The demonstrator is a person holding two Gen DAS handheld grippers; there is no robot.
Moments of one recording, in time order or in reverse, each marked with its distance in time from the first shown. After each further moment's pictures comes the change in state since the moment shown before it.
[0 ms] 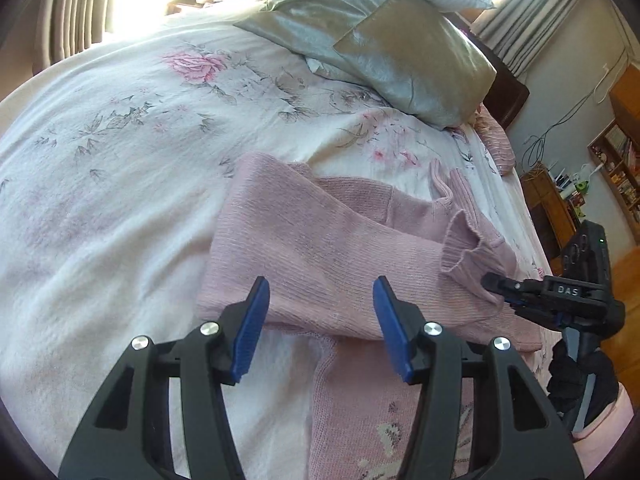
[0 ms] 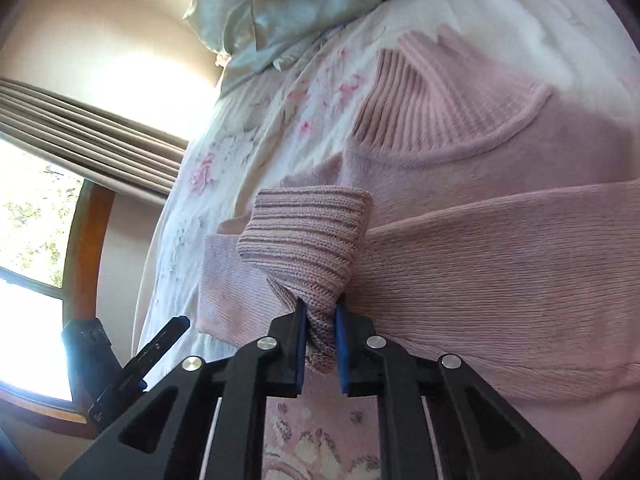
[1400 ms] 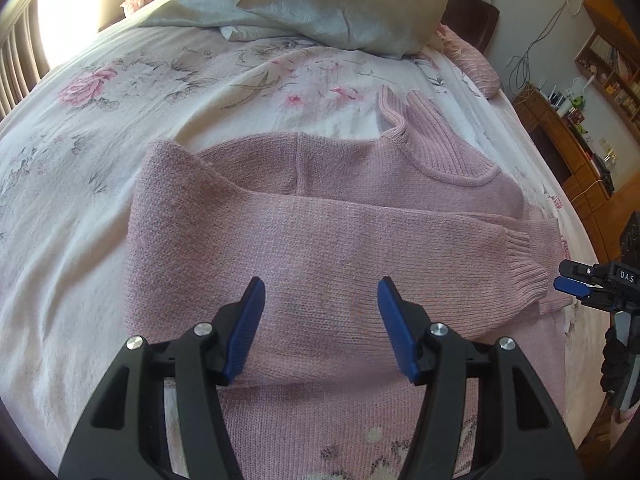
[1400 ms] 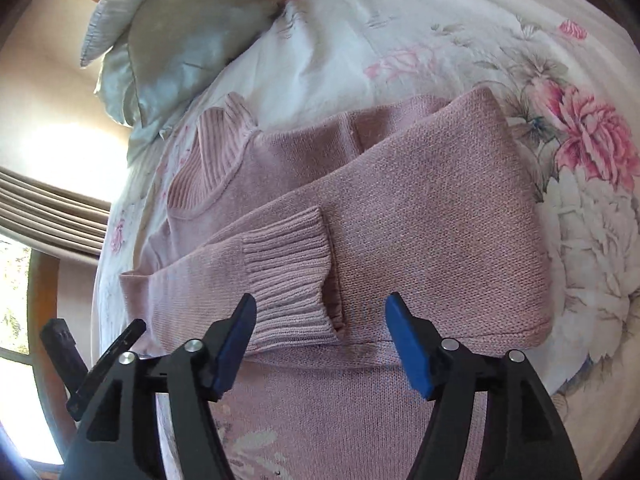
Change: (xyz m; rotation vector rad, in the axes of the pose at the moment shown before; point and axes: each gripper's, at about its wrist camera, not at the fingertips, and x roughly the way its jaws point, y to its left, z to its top) left arm 0.084 -0.094 -0.012 0.242 0.139 0.055; right arm -0.093 -0.150 -0.029 0.215 -0.089 -0.204
